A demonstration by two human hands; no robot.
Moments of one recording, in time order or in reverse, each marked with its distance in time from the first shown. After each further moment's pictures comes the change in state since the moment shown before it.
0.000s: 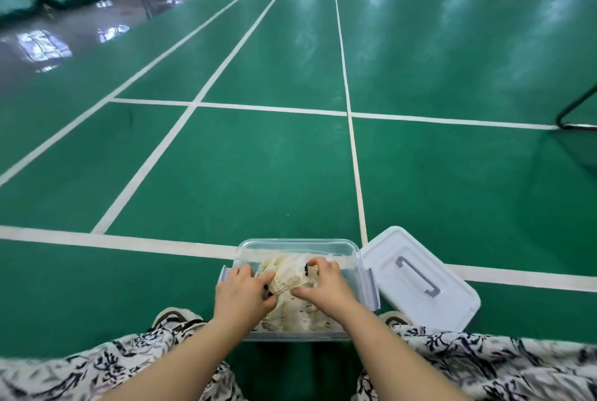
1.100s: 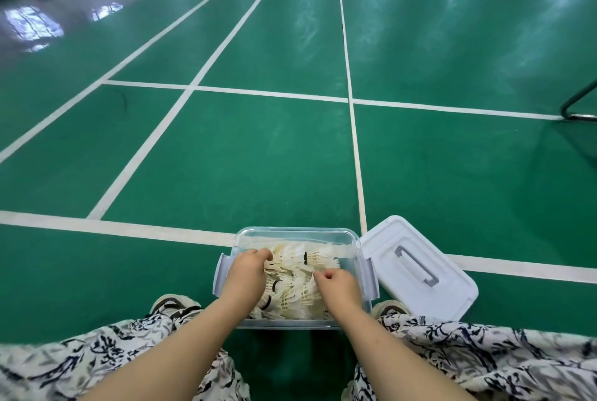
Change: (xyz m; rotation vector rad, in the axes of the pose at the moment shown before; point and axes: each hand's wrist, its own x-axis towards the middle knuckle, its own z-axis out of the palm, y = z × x) left_hand 0.025 0.004 0.014 -0.364 0.062 -0.074; right_hand 0.002 0.026 0.015 0.121 0.177 0.199
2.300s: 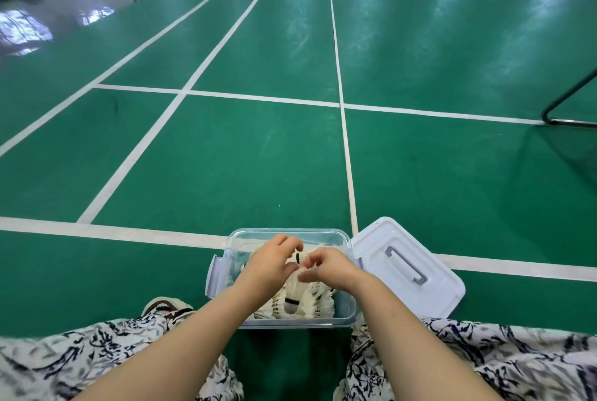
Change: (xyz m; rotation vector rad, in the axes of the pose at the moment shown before) left_hand -0.009 0.052 -0.020 -0.046 -0.076 0.388; right_hand 0.007 -0.031 -0.047 -0.014 -0.370 -0.227
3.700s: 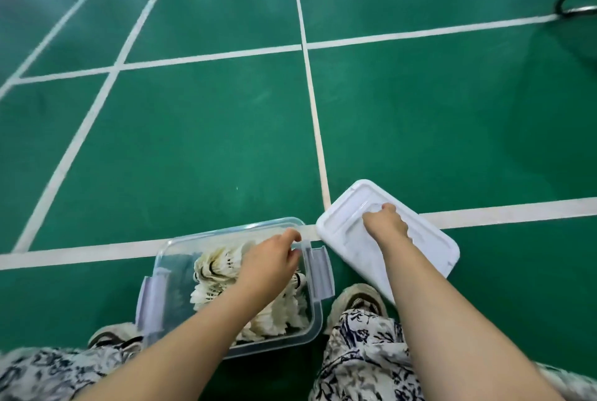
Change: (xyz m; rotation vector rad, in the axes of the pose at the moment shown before) left_hand 0.080 0.047 0.082 0.193 -0.132 -0.095; right_hand 0.064 0.142 -0.119 0.176 0.472 0.713
